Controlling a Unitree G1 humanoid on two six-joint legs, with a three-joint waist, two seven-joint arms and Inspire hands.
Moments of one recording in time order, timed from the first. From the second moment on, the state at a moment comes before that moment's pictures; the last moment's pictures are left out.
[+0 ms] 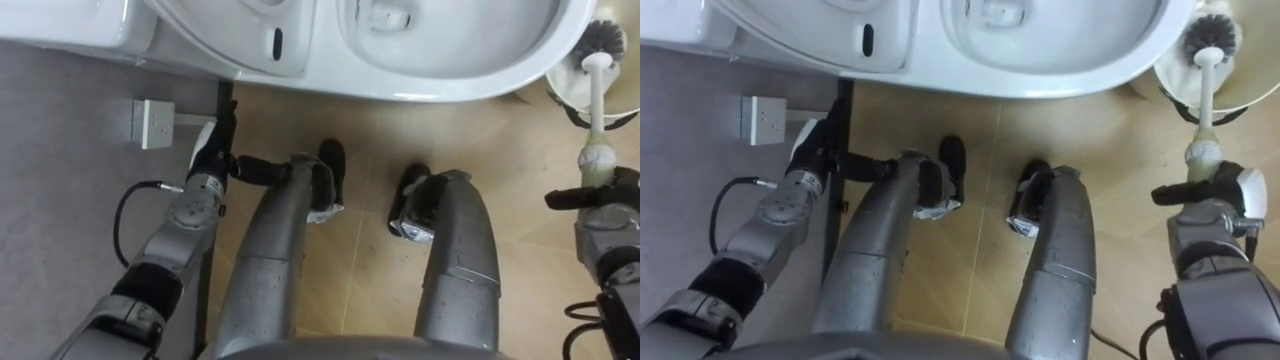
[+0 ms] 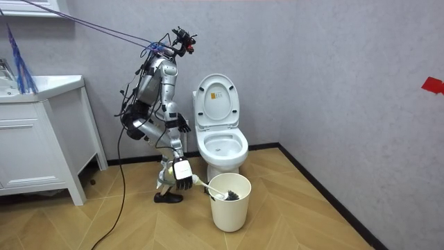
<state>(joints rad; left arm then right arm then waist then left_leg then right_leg) -0.17 0.26 -0.32 0.64 -0.14 0.00 0.17 -0.38 -0.52 0.18 1.33 0.22 0.02 -0.40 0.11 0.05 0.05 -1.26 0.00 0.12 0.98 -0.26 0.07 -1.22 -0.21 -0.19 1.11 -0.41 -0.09</state>
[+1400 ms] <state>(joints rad) 0.03 0.27 -0.27 0.76 -0.18 -0.01 0.14 -0.21 -0.41 0.20 1.32 0.47 0.02 -0.26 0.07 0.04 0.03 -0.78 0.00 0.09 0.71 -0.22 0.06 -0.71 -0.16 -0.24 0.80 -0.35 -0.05</state>
